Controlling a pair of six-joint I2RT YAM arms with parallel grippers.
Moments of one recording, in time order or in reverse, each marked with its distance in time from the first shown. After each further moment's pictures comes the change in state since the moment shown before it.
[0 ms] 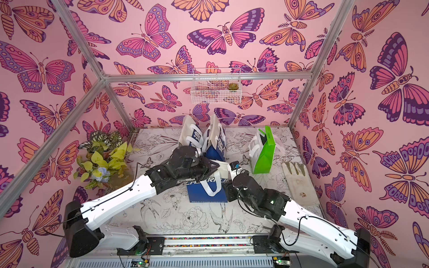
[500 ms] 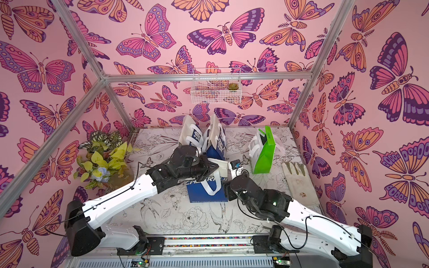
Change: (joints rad) left arm 0.010 0.002 0.002 0.003 -0.003 0.013; right arm 0.104 0.016 0.096 -0.078 0.241 -0.015
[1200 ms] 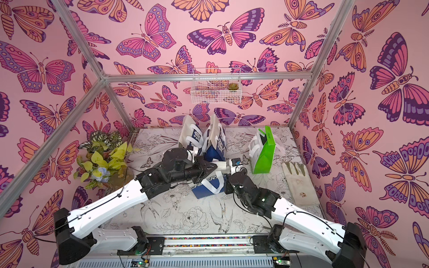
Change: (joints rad) left arm -0.038 -0.123 -0.020 0.013 -0.005 -0.005; right arm -0.154 0.053 -0.220 0.323 -0.098 0.024
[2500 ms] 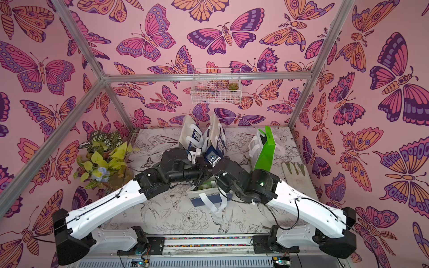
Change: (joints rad) left arm -0.011 0.002 0.012 0.003 0.109 -0.051; right arm 0.189 0.260 0.708 -0.699 0.148 -0.464
